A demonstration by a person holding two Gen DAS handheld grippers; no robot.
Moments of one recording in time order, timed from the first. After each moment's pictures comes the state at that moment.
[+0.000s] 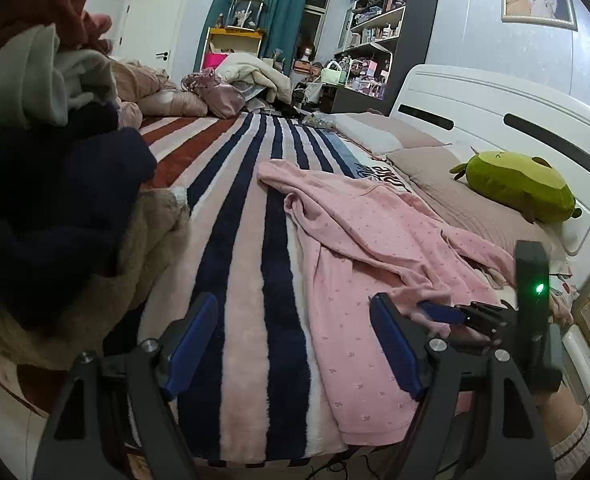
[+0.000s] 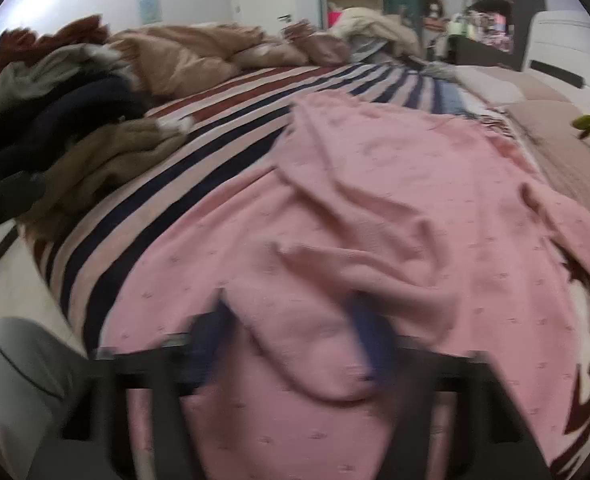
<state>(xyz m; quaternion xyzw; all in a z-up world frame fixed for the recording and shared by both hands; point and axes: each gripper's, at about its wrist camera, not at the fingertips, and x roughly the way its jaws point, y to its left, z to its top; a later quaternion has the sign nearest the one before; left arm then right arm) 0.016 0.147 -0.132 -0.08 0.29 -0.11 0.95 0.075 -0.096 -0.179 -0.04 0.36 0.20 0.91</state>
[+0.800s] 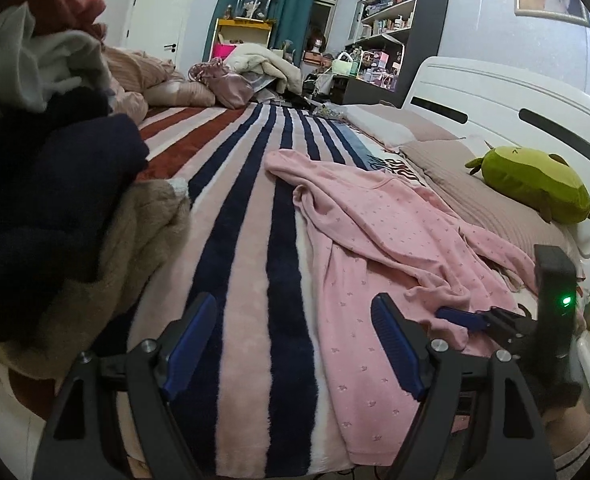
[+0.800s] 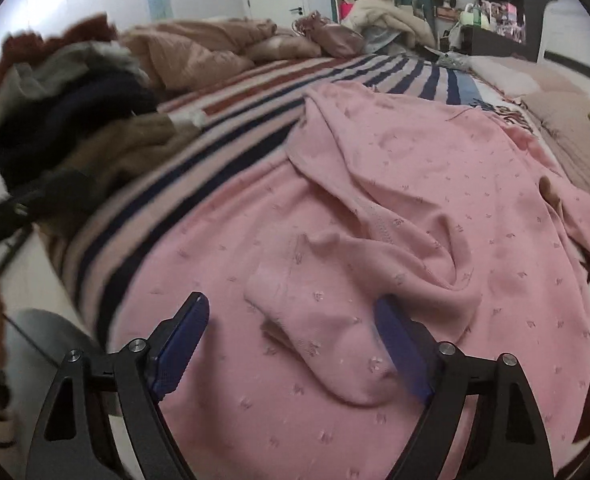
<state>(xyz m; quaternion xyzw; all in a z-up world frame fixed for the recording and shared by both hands) 0.040 0.140 -0.142 -0.08 0.31 -0.09 0.94 0.084 -0.090 -0.185 -0.05 0.38 0.23 0.90</state>
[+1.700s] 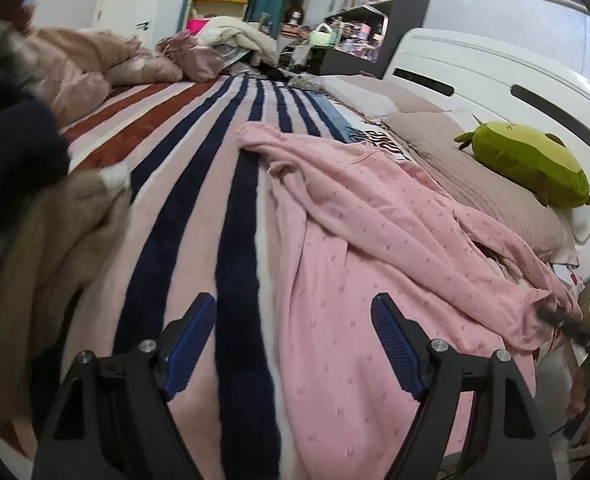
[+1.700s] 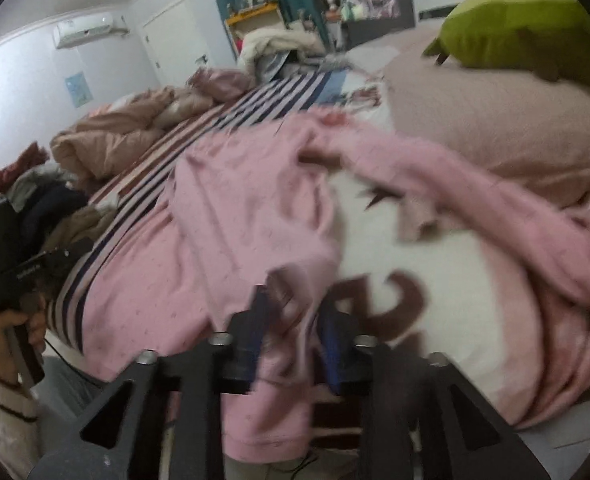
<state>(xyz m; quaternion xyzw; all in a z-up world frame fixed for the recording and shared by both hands) 0.098 0.109 -0.154 -0.07 0.35 -0.14 0.92 0.019 -0.287 -0.149 0.10 0.34 0.12 0.93</state>
